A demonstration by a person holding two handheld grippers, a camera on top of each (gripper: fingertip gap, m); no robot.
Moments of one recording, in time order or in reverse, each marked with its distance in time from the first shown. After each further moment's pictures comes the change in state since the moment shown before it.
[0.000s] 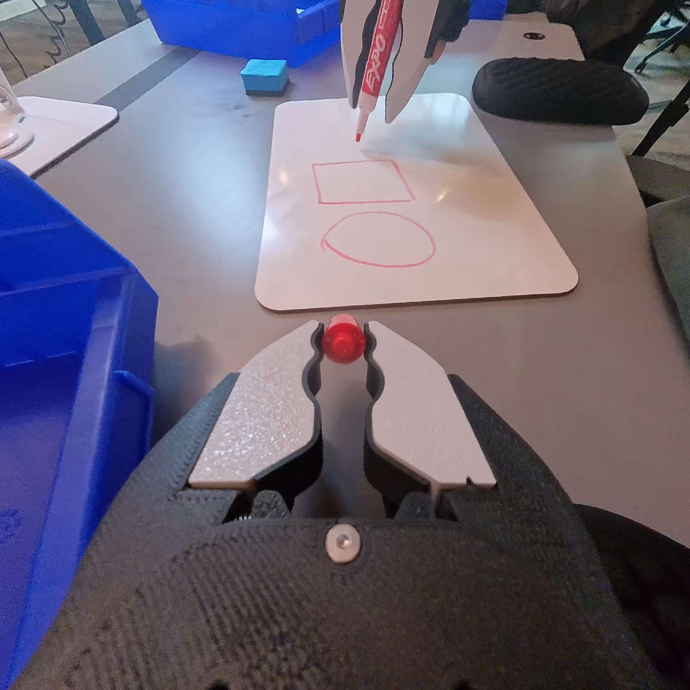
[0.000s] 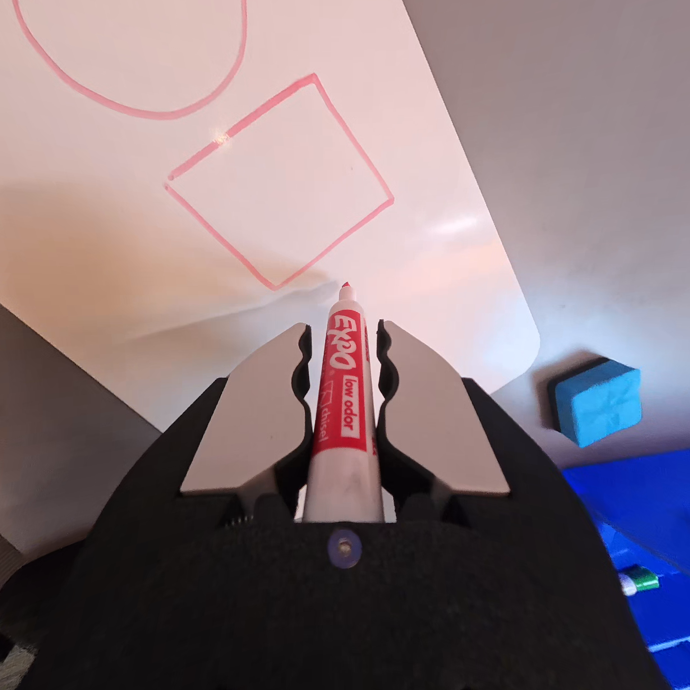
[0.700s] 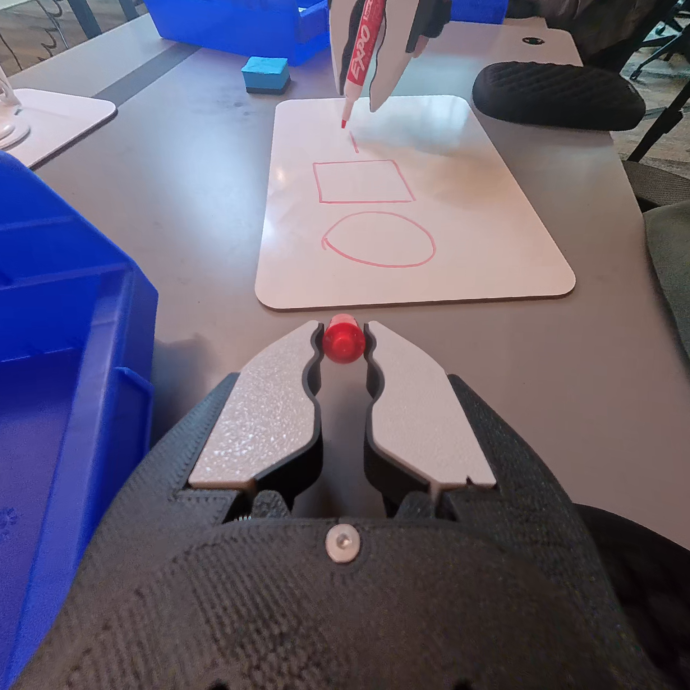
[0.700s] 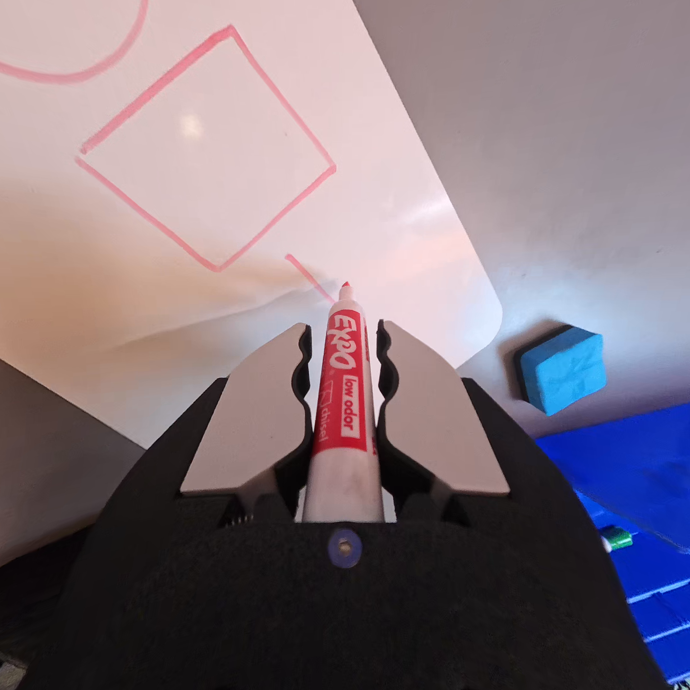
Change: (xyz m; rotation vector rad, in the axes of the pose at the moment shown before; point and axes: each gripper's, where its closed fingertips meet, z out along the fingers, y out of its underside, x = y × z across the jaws) left arm 0.000 0.001 -0.001 -0.001 0.005 -0.016; right arm 0.025 0.013 -0.001 -0.040 0.057 0.034
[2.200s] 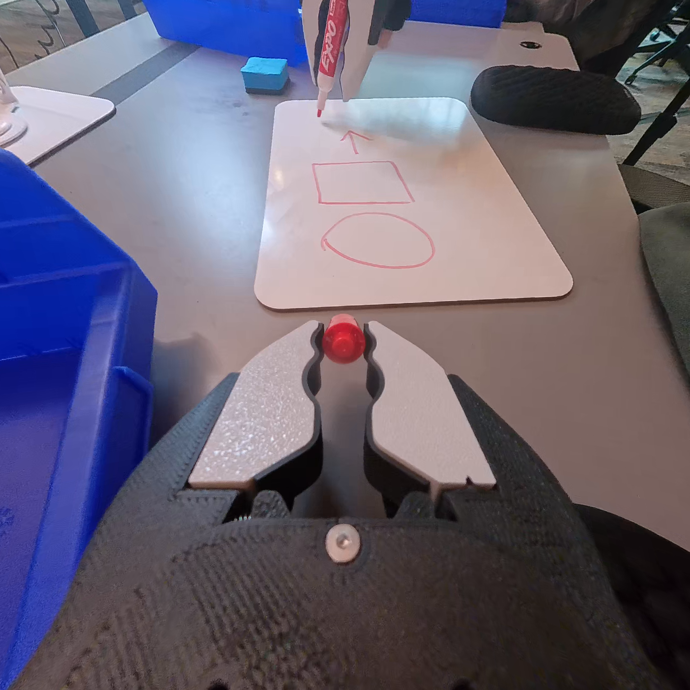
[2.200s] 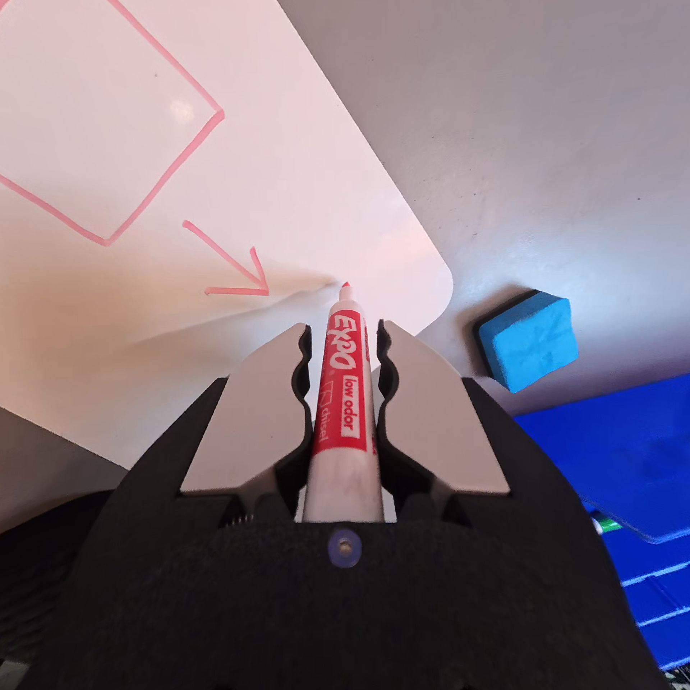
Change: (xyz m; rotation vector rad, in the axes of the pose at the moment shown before) left arm 0.003 0.000 -0.003 0.003 0.006 -0.009; right arm 0.040 0.020 0.008 -0.045 -0.015 0.057
